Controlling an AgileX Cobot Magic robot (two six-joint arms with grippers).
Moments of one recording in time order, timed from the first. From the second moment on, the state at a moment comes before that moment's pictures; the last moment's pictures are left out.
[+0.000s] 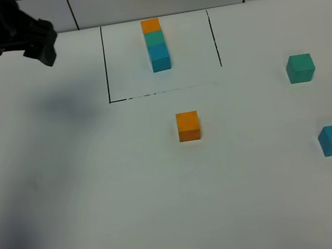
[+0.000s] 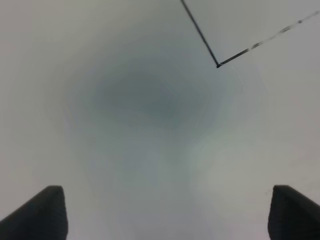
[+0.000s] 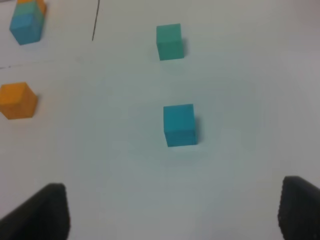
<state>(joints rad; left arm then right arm) -0.22 1.81 -1.70 0.02 1.11 0.16 0.05 -0.01 -0.49 0.02 1.06 0.02</state>
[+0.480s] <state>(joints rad) -0.18 1.29 -1.18 0.17 0.92 -0.06 0.05 -0.01 -0.49 0.02 1.06 0.02</state>
